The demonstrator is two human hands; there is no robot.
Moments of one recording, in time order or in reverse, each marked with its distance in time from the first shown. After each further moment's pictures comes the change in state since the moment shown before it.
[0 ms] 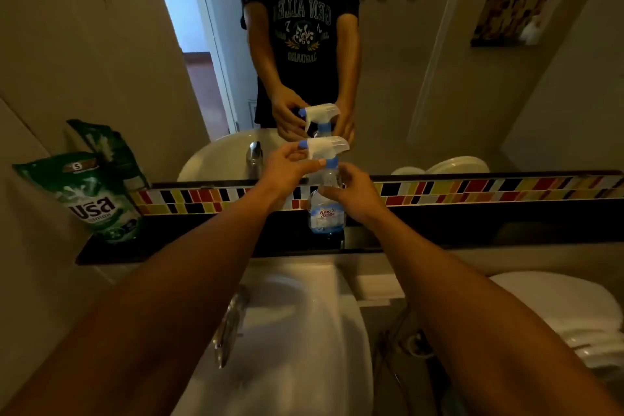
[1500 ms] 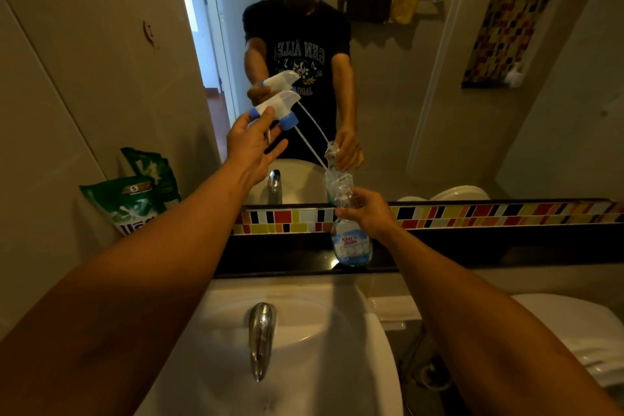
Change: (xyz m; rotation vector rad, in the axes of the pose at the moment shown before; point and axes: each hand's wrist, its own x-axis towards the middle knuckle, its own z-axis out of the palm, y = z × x) left_hand -0.007 0.086 -0.127 -0.607 0.131 0.083; right_hand -0.025 -0.045 0.030 -0.056 0.004 0.023
